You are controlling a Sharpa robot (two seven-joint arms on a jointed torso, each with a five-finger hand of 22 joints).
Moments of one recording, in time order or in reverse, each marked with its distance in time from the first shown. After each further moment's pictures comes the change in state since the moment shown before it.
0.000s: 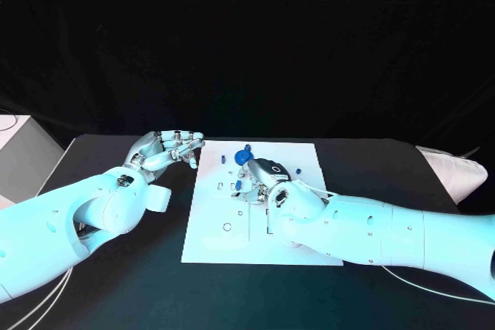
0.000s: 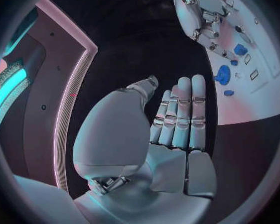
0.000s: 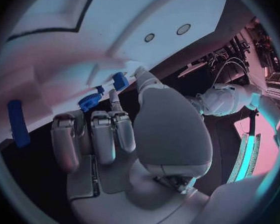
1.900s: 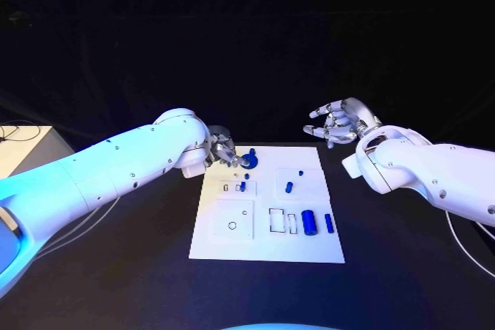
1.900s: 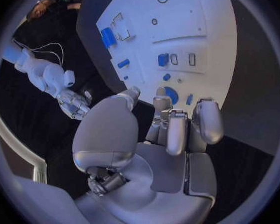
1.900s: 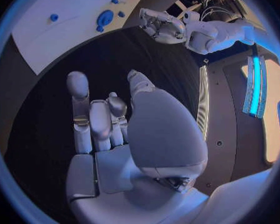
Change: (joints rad) left arm 0.283 0.420 -0.133 -0.436 -0.863 0.535 -0.796; left_hand -0.287 0.071 -0.110 0.107 0.000 -0.084 -0.062 0.397 0.288 0.053 -0.082 1.068 0.800 0.409 -0.077 0.710 0.650 -0.086 0.393 -0.071 0.461 0.625; right arm 0.206 -0.336 0.024 0.049 0.759 -0.013 0.471; right_hand 0.081 0.065 -0.028 -0.002 0.198 -0.007 -0.001 0.028 -0.029 -0.385 0.021 -0.499 -0.308 -0.117 -0.005 -0.383 -0.311 0.164 -0.268 0.004 -0.961 -0.420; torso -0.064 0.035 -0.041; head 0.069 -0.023
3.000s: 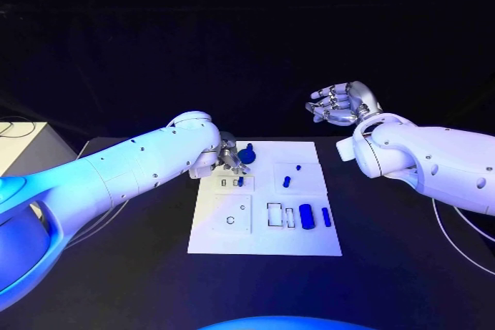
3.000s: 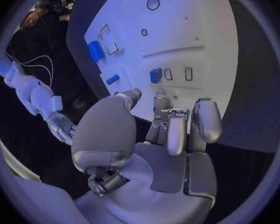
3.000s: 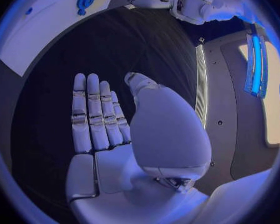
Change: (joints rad) left arm -0.004 0.112 -0.054 -0.115 -0.051 0.071 -0.029; left_hand -0.015 -0.036 0.118 -0.001 0.000 0.000 0.000 0.002 0.037 -0.025 0.004 -0.006 -0.013 0.004 0.004 0.000 0.000 0.000 -0.007 0.007 0.000 0.001; right arm 0.007 0.033 0.000 -0.066 0.249 -0.047 0.168; right_hand -0.027 -0.059 0.206 -0.006 0.019 0.008 0.039 0.014 -0.037 -0.014 0.031 -0.743 -0.857 -0.240 0.085 -0.861 -0.458 0.000 -0.088 0.087 -0.530 -0.583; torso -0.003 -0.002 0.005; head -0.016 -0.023
